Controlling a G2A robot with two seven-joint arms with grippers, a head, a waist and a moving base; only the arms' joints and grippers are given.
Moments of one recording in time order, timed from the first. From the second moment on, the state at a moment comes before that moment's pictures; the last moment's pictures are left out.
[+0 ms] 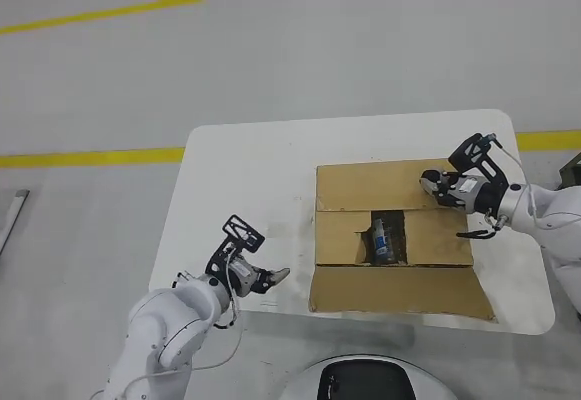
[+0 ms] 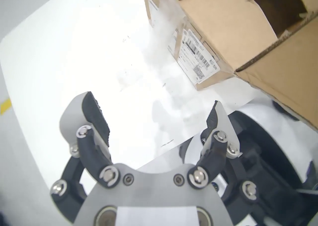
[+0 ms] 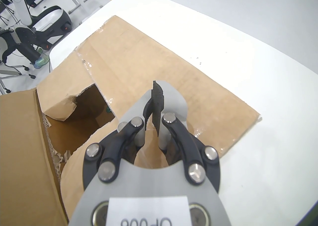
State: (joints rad) left arm 1.30 -1.10 -1.37 -2.08 1.14 -0.45 -0.94; right arm -1.02 -0.93 1.37 -1.59 -0.61 -0.51 0.65
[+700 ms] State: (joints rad) left arm 1.34 -1.09 -1.23 -2.11 1.33 -0.62 -0.71; right arm -1.01 -0.93 1.38 -1.57 -0.59 -0.51 0.66
